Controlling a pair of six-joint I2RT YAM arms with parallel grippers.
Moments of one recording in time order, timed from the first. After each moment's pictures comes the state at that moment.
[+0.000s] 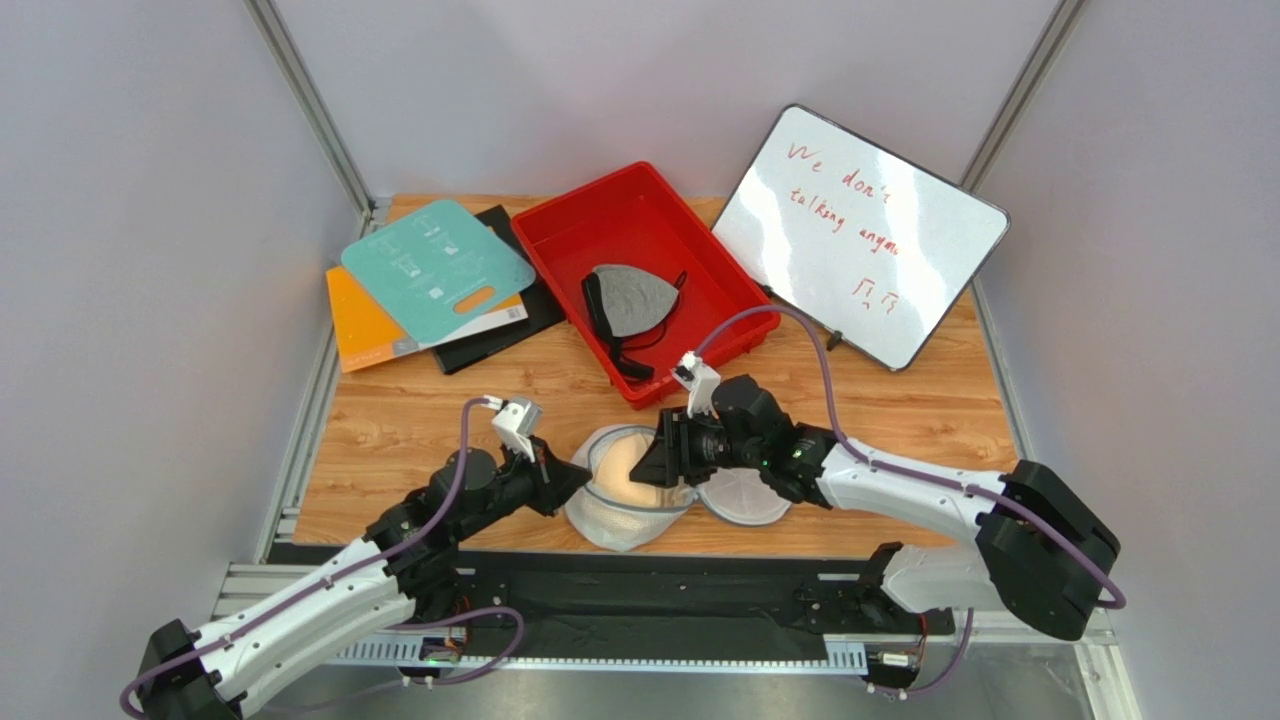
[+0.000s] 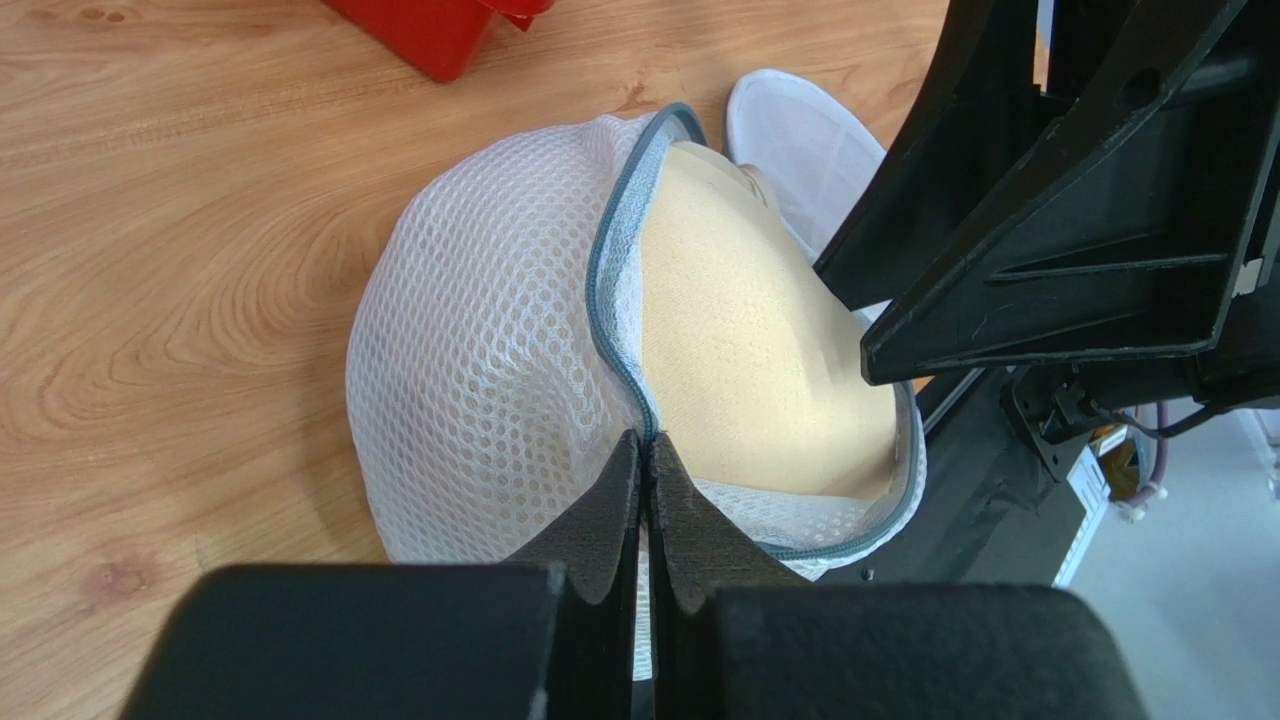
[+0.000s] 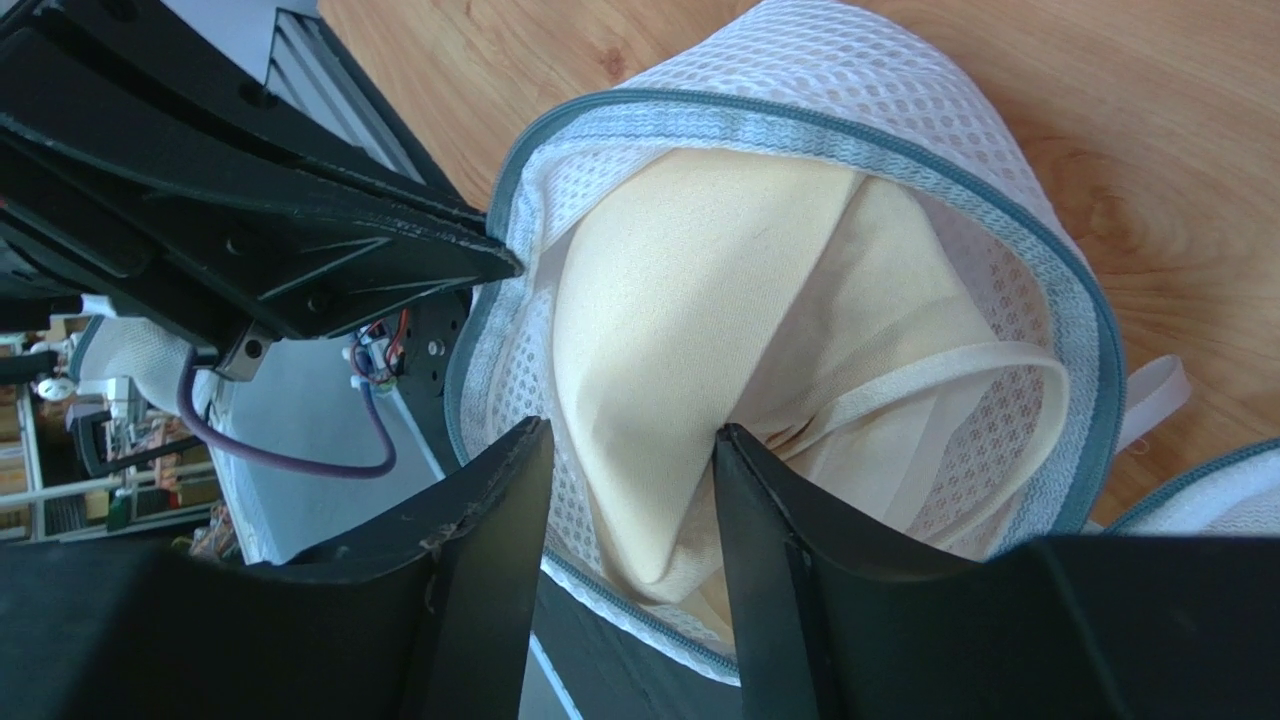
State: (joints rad) left arm -0.84 0.45 0.16 -0.03 0.02 -0.59; right arm 0.89 1.27 0.60 0.12 -0.34 0.75
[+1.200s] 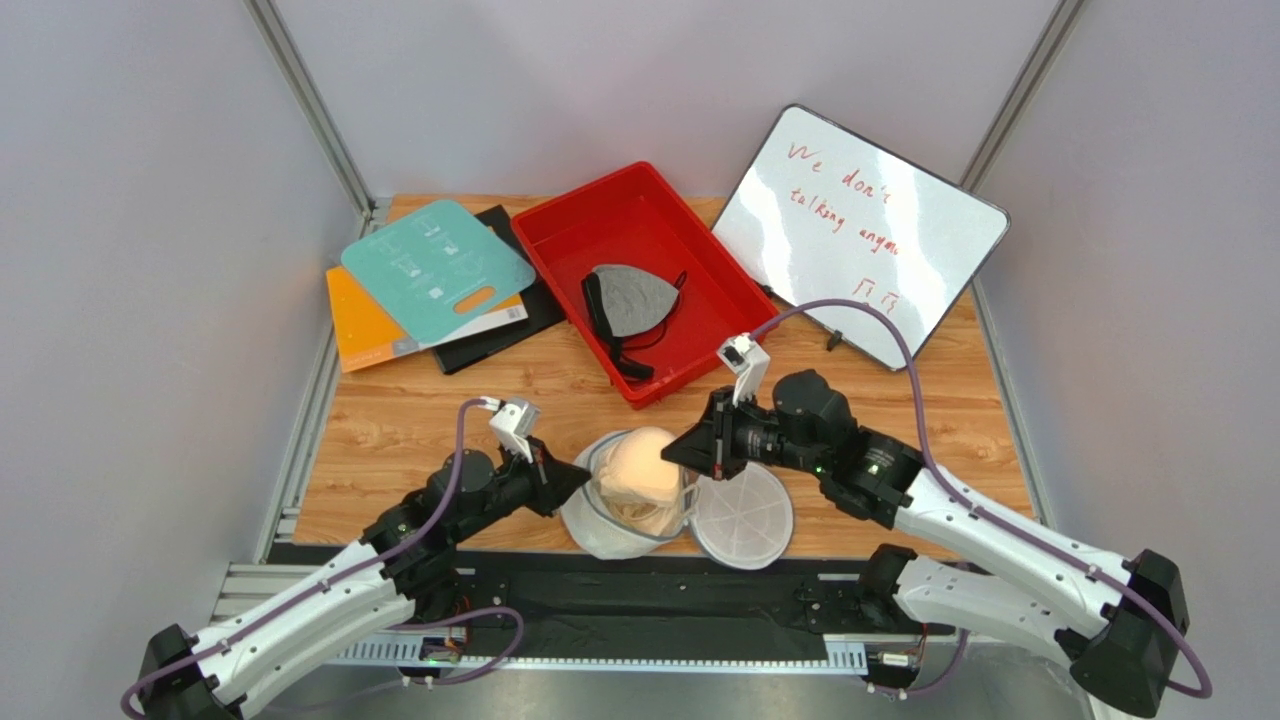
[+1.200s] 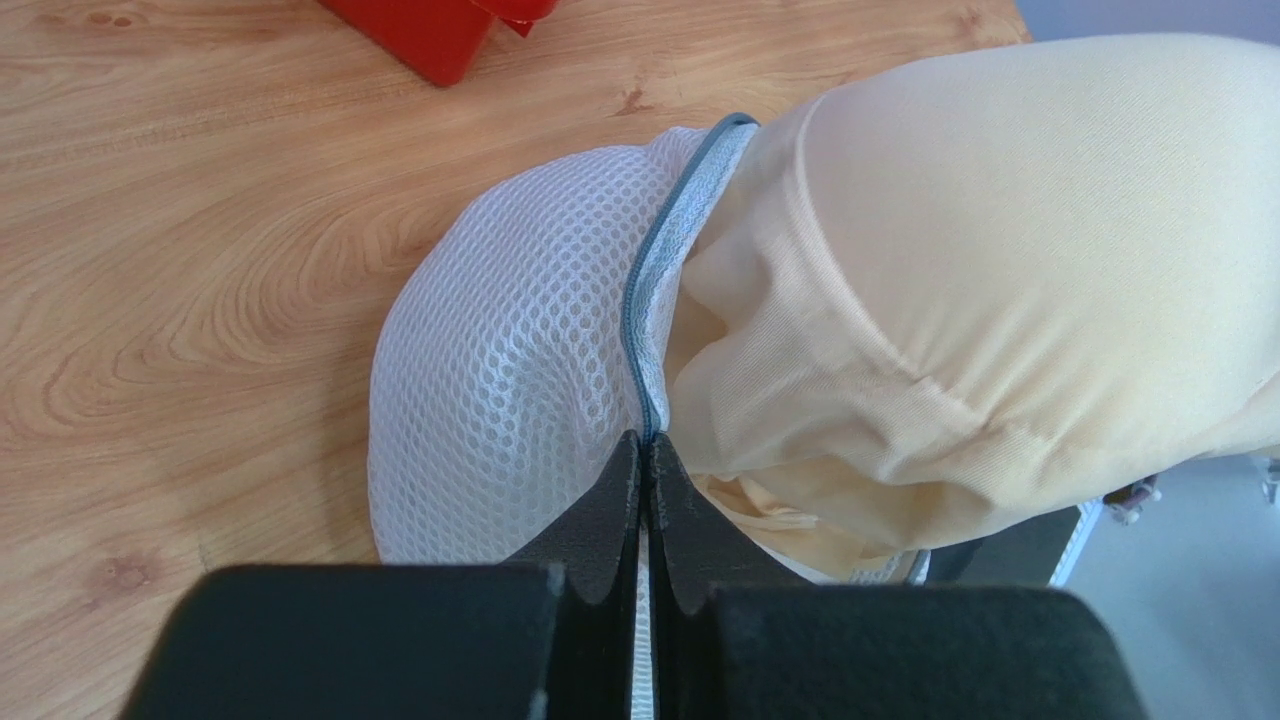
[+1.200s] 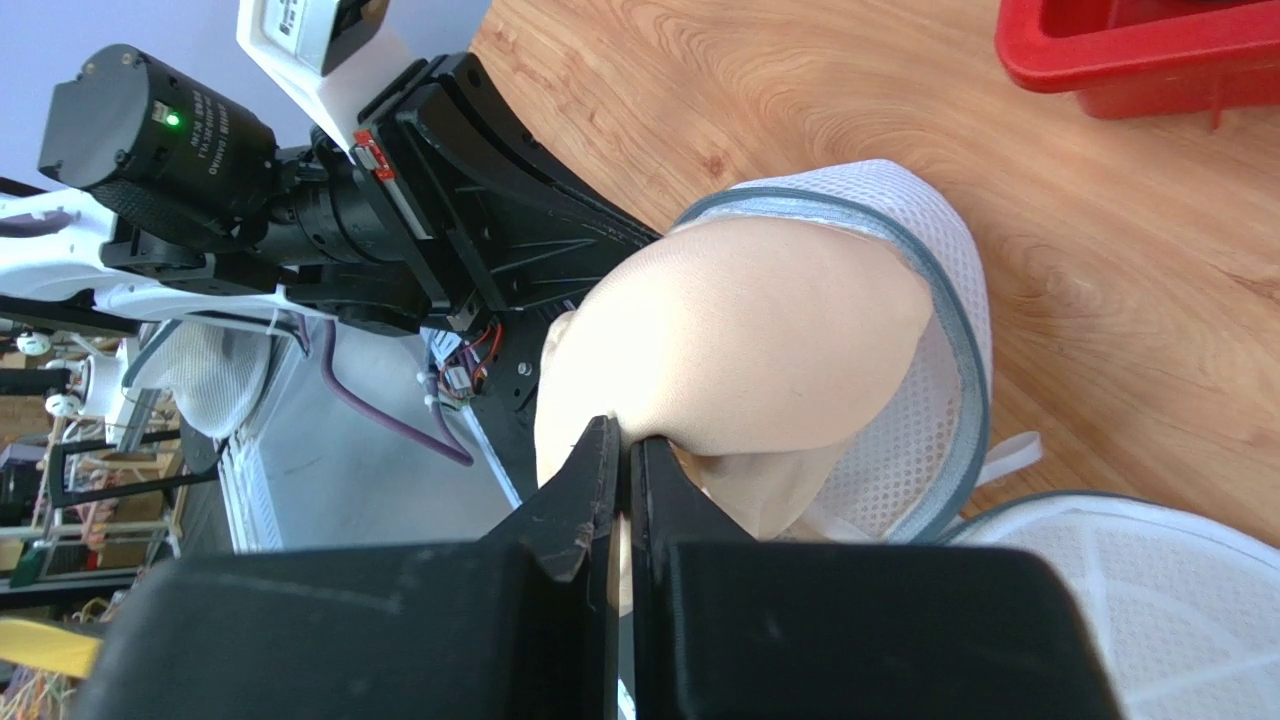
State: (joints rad) left arm -0.84 0.43 0.16 -0.05 0.01 -0.59; right arm 0.90 0.91 0.68 -0.15 -0.27 0.68
